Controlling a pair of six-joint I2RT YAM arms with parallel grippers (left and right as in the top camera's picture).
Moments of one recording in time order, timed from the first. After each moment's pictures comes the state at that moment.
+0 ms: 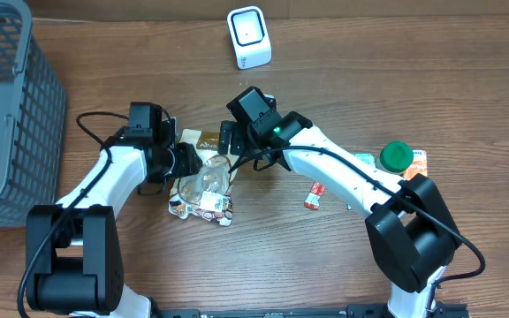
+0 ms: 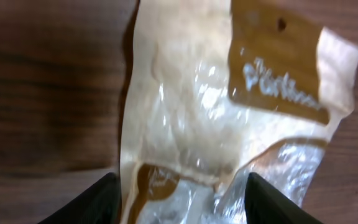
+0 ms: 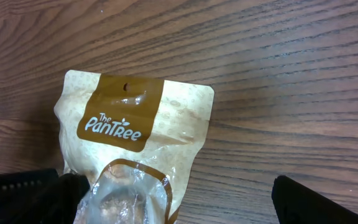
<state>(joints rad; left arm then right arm) -0.05 1.73 0.98 -0.53 0.27 -0.26 0.70 1.96 1.48 -0.61 0.01 0.78</state>
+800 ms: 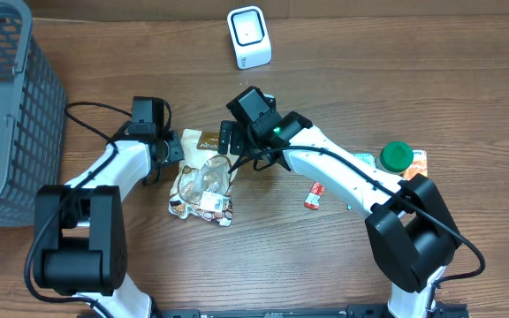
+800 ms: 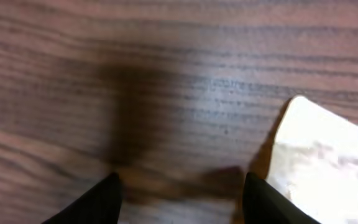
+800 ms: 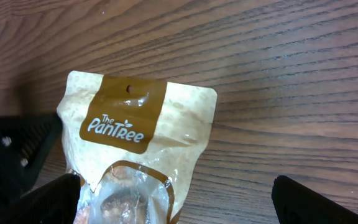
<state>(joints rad) -0.05 1.83 1.00 -0.34 -0.07 -0.34 0.70 1.96 1.48 -0.61 0.01 0.78</state>
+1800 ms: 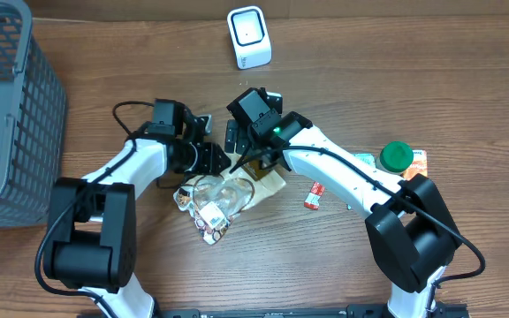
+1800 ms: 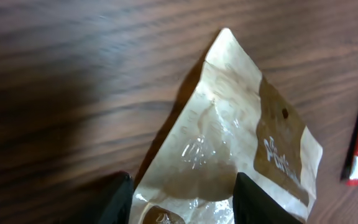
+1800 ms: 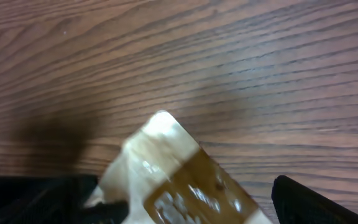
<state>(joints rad) -0.15 1.85 1.02 -0.43 0.50 -0.10 0.70 1.96 1.48 -0.65 0.14 0.78</state>
